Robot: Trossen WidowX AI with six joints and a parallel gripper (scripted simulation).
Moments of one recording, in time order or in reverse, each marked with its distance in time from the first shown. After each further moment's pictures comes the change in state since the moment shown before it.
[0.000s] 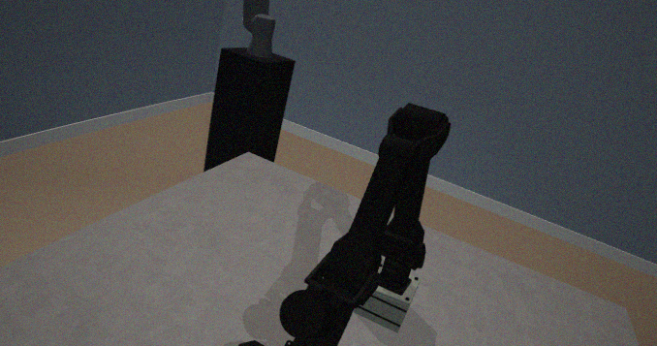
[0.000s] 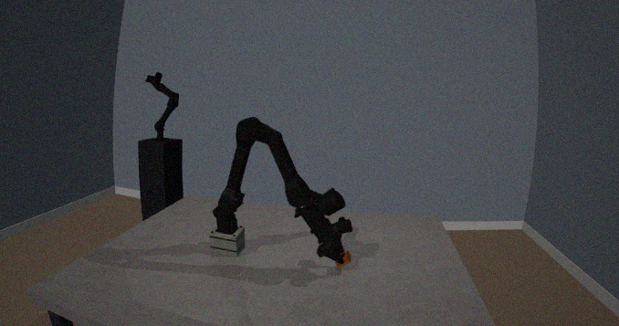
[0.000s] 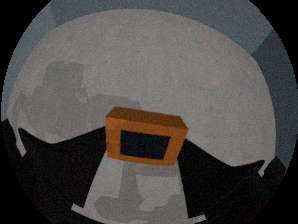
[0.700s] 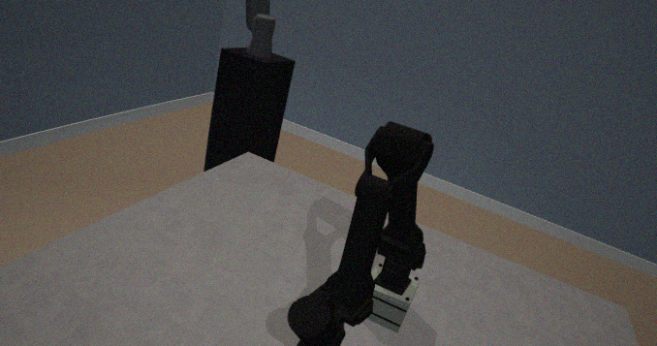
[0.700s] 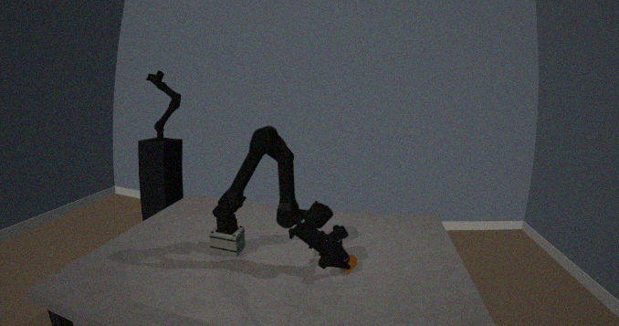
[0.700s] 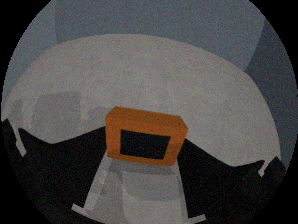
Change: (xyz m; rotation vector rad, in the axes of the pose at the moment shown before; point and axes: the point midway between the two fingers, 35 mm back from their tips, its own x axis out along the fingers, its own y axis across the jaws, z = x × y) arm 0.029 -0.001 -0.004 0.003 -0.310 0.005
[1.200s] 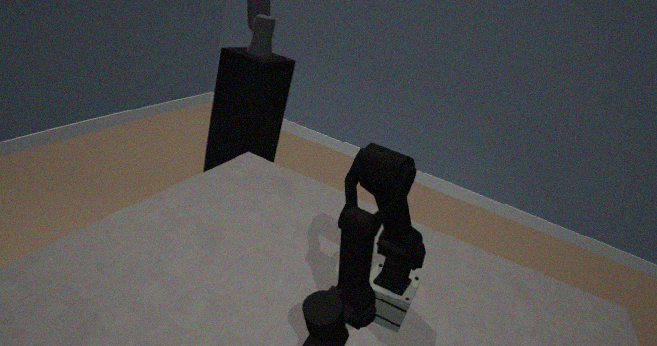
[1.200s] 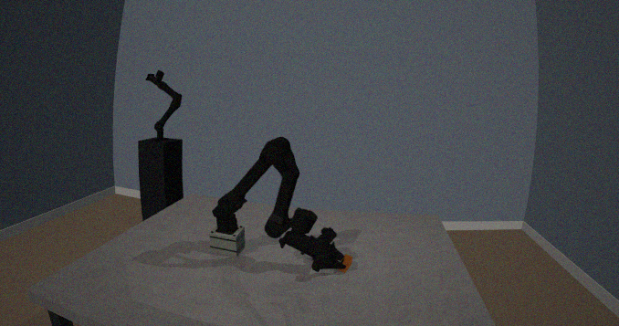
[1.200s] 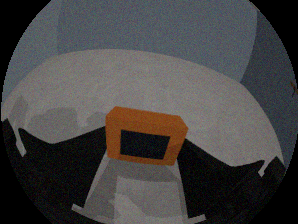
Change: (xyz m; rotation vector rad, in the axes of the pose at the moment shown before) arm -0.012 0.001 -0.014 -0.010 -0.193 -0.001
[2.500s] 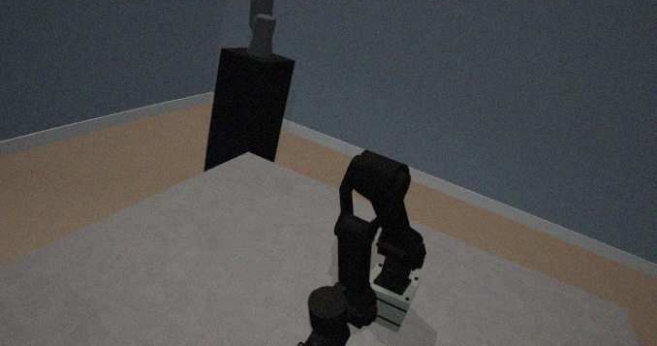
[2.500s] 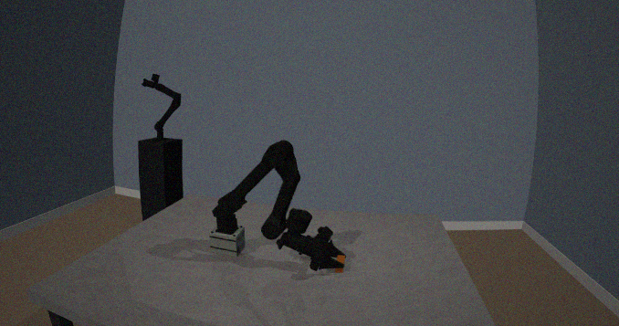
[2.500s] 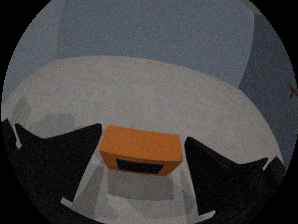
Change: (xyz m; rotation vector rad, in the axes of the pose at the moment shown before) arm -0.008 0.000 0.002 -0.006 -0.064 -0.002
